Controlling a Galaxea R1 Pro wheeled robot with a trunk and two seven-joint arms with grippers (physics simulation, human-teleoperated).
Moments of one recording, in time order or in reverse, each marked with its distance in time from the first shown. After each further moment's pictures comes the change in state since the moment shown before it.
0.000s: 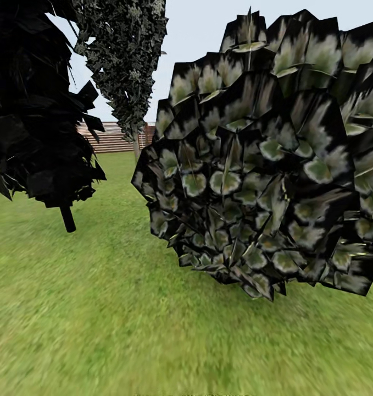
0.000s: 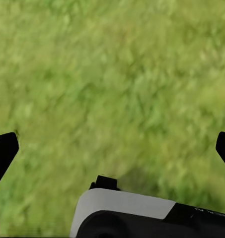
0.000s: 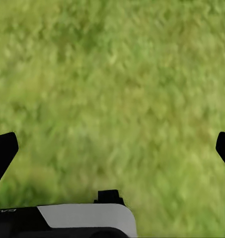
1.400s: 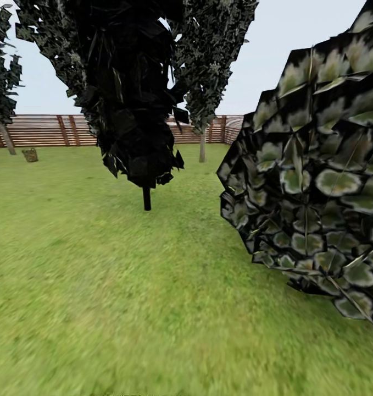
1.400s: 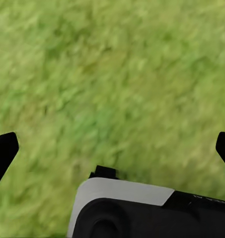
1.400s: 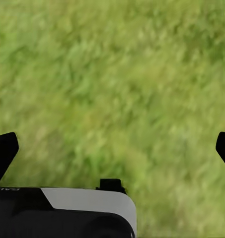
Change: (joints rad) left arm 0.000 -0.007 -0.007 0.000 -0.009 -0.001 -0.001; right arm 0.000 0.001 0.054 0.008 0.027 -0.003 0.001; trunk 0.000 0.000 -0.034
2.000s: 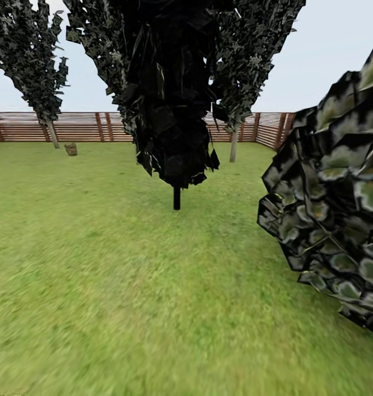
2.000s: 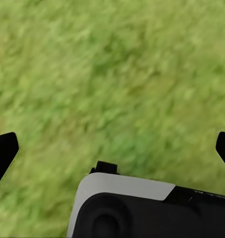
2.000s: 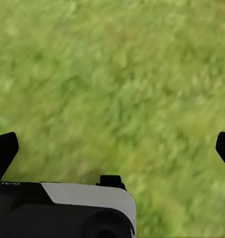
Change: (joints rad) left arm 0.000 0.000 -0.002 0.001 0.002 0.003 0.001; right arm 0.000 0.000 0.000 0.001 0.012 0.000 0.000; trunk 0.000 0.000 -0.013
